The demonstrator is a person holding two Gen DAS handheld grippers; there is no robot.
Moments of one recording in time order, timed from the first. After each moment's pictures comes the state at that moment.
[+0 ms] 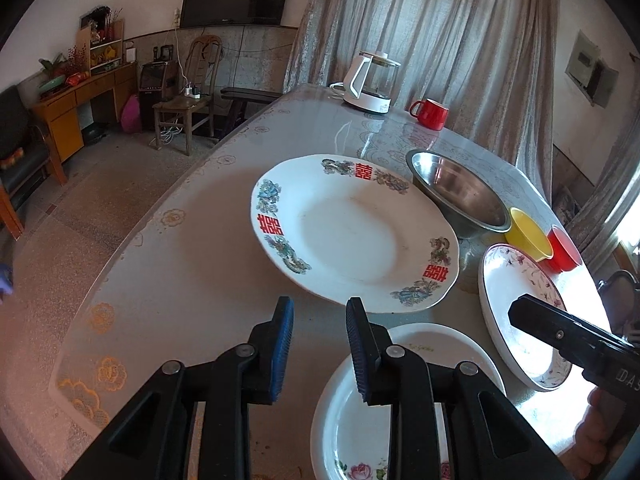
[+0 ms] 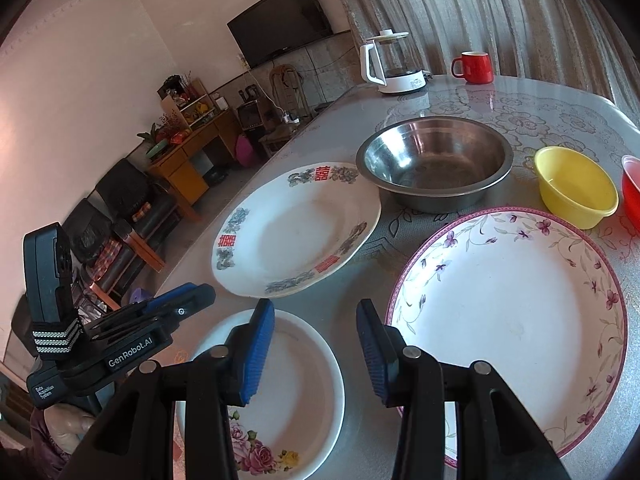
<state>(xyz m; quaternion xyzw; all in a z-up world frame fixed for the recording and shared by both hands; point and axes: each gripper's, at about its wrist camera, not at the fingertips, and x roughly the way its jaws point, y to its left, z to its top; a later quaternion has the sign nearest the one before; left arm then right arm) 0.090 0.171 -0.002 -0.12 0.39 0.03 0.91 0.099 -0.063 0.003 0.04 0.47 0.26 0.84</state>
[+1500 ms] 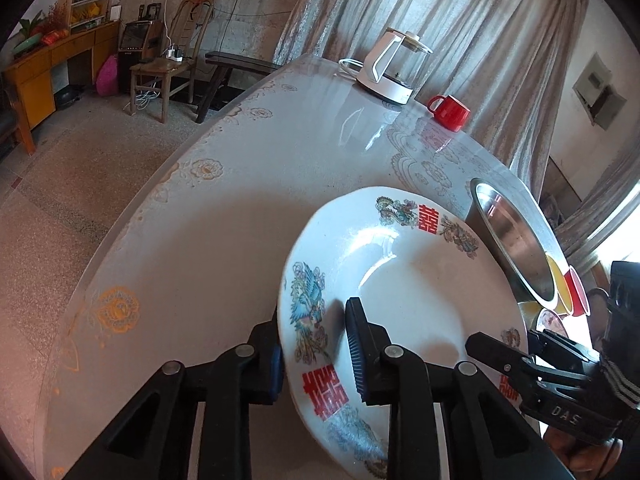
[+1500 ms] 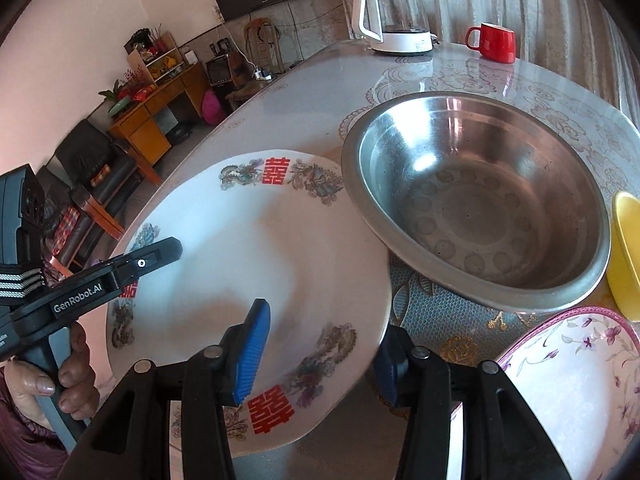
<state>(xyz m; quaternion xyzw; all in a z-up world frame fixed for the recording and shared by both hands) 0.213 0.233 -0.042 -0.18 0.43 -0.03 0.88 0.207 -0.006 -0.054 -0.05 0.53 0.21 0.82</state>
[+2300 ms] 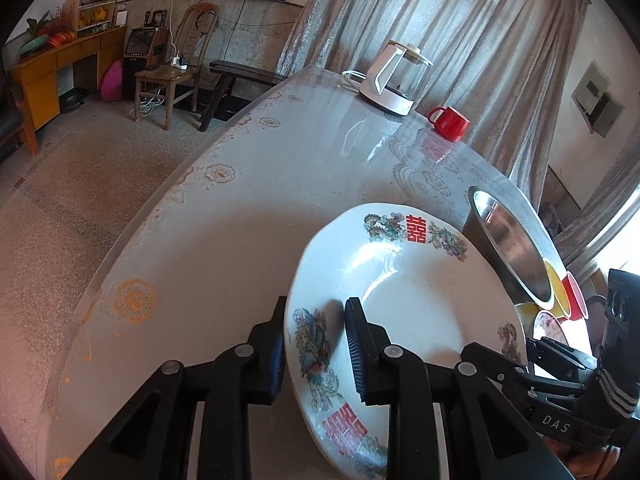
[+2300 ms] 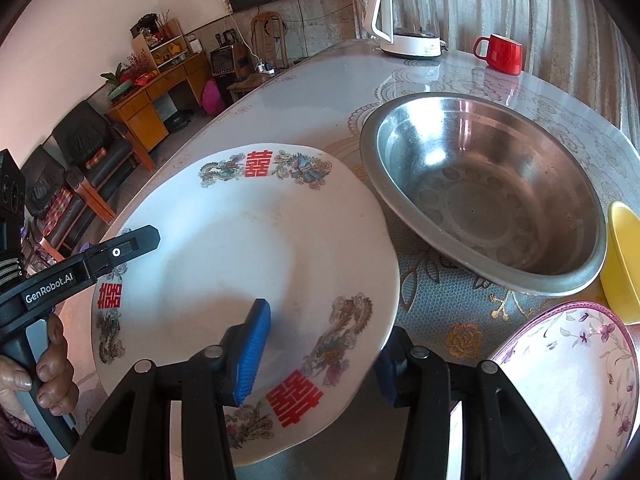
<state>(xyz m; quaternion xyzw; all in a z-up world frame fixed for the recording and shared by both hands) 0.207 0.238 -0.041 -0.19 0.42 -0.02 0.89 0.194 -0.005 -0.050 -0.07 0.53 0.21 0.82</state>
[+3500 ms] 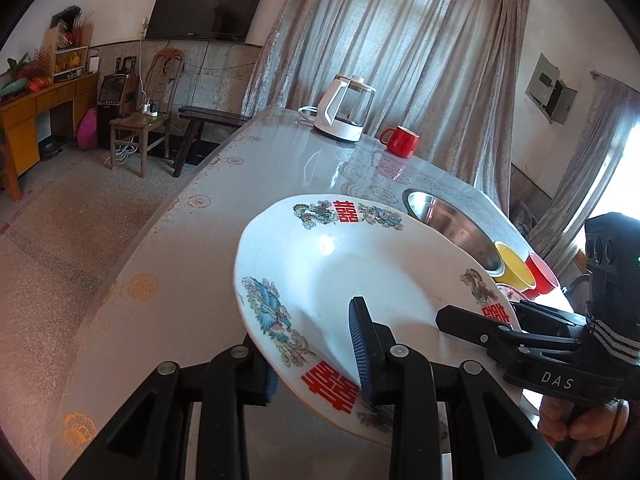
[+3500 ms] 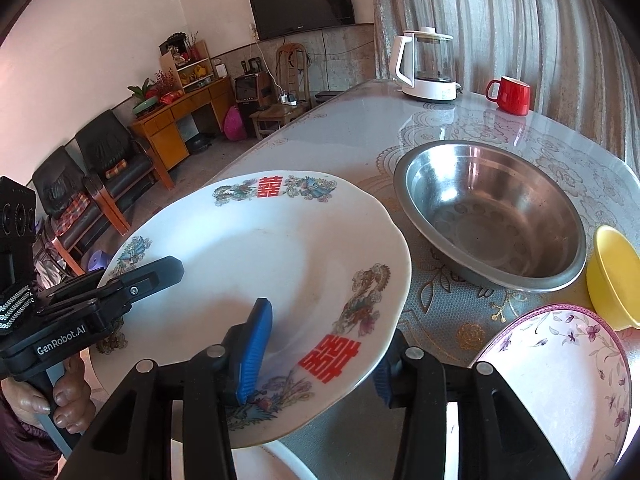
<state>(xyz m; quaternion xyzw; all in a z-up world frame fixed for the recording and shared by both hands) 0.138 0.218 -0.011 -0.15 0.33 -0.07 0.93 0.163 0.005 -0.026 -0.07 0.46 0.25 0.85</state>
